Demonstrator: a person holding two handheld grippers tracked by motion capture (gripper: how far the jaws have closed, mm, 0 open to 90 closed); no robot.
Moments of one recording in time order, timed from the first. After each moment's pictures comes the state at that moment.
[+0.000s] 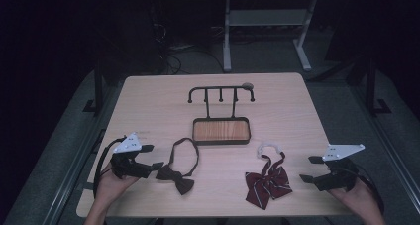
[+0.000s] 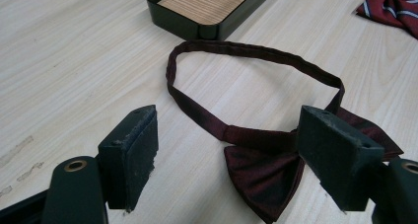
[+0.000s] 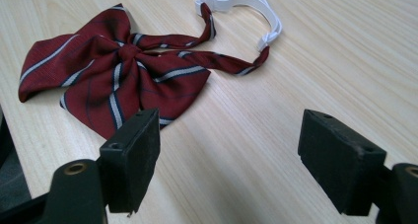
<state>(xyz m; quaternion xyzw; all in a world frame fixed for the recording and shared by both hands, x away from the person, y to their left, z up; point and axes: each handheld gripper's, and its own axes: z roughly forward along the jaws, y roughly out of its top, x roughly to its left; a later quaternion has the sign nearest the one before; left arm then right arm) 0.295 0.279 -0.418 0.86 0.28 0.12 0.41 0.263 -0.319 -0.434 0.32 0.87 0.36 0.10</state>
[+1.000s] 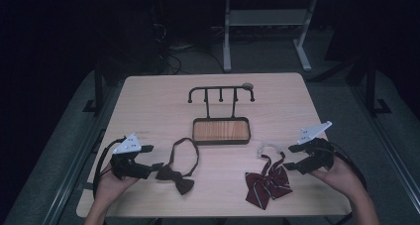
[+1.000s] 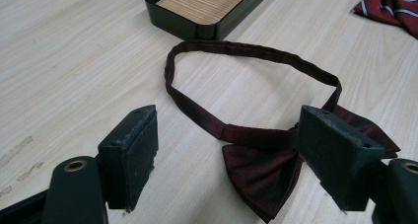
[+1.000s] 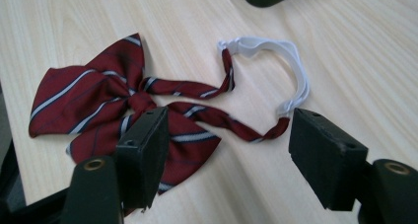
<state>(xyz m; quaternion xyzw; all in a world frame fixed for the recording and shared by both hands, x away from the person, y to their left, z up) 0.293 0.279 -0.417 0.86 0.28 0.12 0.41 0.312 -0.268 -0.410 0.26 0.91 0.31 0.05</state>
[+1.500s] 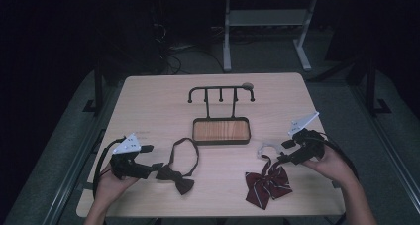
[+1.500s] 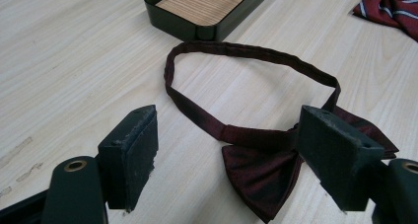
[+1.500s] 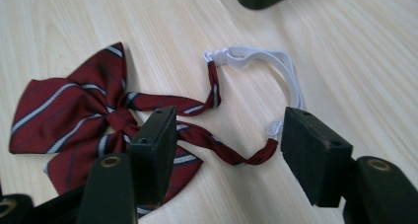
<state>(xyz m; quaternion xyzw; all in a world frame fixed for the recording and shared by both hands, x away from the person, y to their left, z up) 0.293 0.279 -0.417 0.86 0.27 0.12 0.41 0.345 -0.255 -0.414 0.25 0.92 0.29 0.02</state>
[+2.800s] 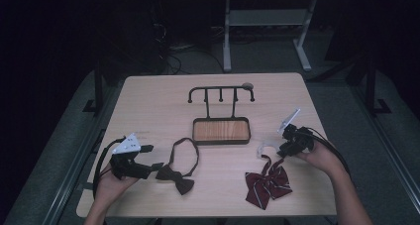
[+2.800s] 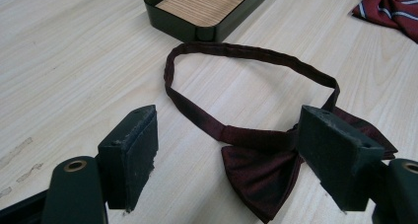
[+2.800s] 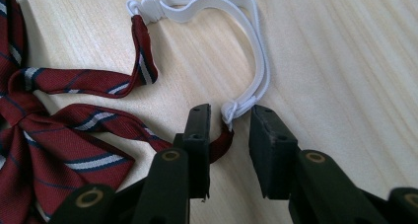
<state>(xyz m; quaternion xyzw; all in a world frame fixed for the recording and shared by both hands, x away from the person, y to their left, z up) 0.293 0.279 -0.417 0.86 0.28 0.12 0.42 0.382 -0.243 -0.444 0.27 0.95 0.18 0.01</state>
